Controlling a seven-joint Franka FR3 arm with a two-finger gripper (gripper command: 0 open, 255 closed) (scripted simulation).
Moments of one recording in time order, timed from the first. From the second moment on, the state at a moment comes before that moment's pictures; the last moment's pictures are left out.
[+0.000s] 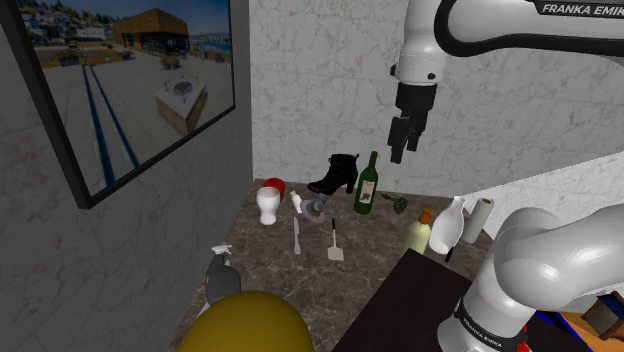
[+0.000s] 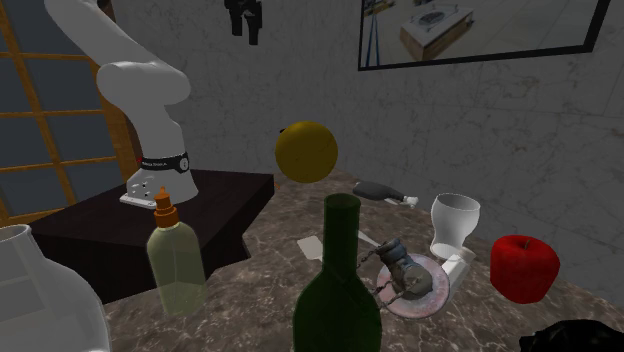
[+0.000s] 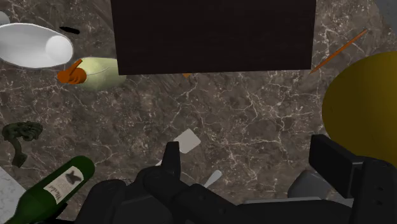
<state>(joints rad) 0.00 -0.79 0.06 -2.33 -0.02 1.48 0.03</state>
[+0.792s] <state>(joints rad) -0.05 -0.68 0.05 -2.56 -0.07 1.92 0.09</state>
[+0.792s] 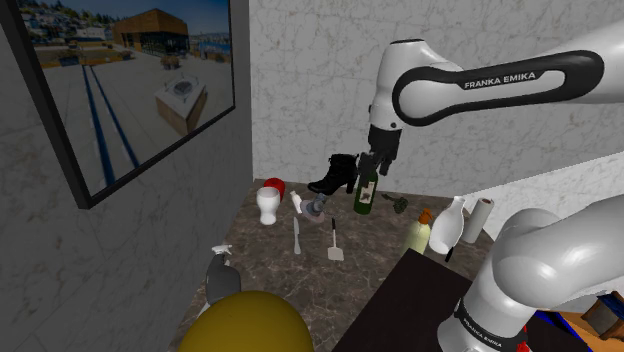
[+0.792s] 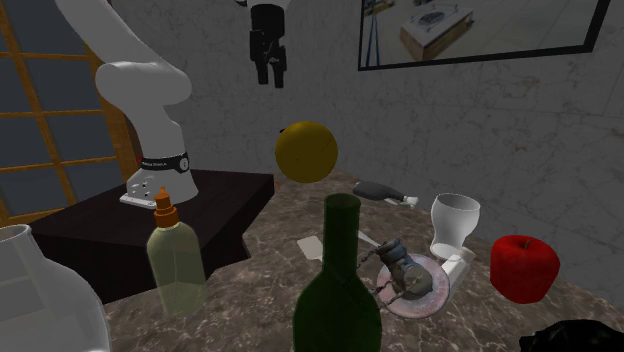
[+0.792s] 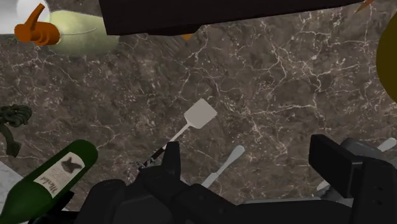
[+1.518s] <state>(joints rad) -0.14 -0.34 0.05 -2.63 -0.17 2.44 0.21</state>
